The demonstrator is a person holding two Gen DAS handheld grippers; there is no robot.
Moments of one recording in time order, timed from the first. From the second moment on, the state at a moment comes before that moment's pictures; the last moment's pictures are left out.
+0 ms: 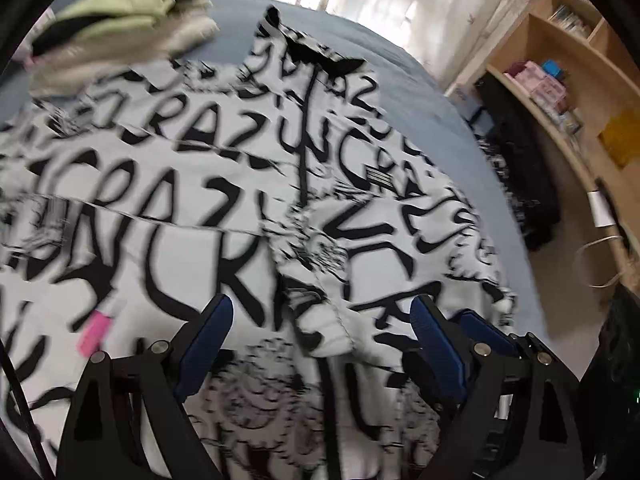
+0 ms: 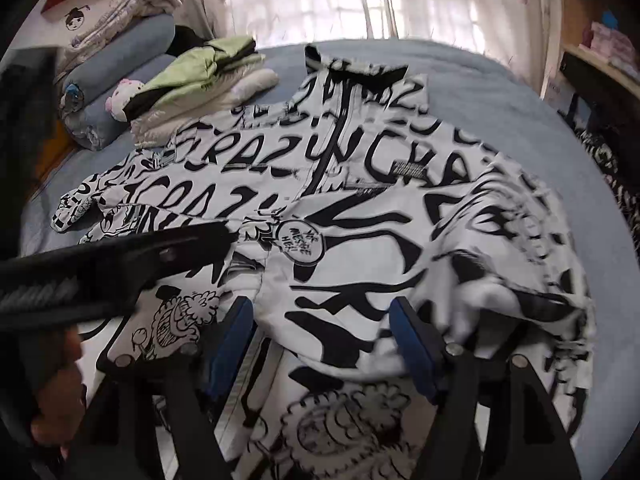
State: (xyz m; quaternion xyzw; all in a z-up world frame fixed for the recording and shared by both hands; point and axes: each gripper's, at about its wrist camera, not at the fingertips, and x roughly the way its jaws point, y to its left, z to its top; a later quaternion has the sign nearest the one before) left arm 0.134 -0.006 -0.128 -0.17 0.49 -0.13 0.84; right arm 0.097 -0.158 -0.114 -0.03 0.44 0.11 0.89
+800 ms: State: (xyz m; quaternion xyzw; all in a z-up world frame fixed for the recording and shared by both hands) left arm 0.167 -0.038 -0.177 -0.11 0.54 -0.14 0.82; right arm 0.087 -0.182 -0.072 -0.01 0.43 -0.01 0.90
